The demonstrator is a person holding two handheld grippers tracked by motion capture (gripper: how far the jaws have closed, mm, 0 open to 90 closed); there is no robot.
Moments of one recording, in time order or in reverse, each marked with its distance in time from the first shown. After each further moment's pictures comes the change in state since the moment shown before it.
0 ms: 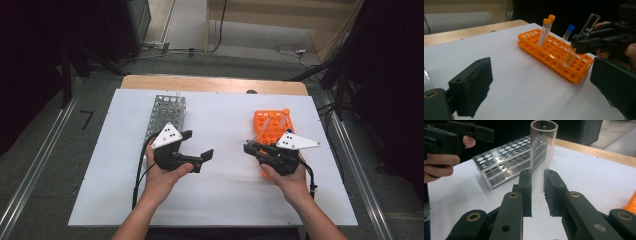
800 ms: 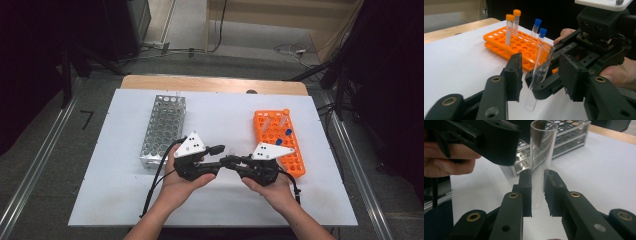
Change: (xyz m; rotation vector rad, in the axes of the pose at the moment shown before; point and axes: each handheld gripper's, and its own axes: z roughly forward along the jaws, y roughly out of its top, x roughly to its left) left arm -0.036 -0.002 0.028 0.045 -0.144 0.078; right arm 0.038 -0.007 0.031 0.112 0.112 -0.065
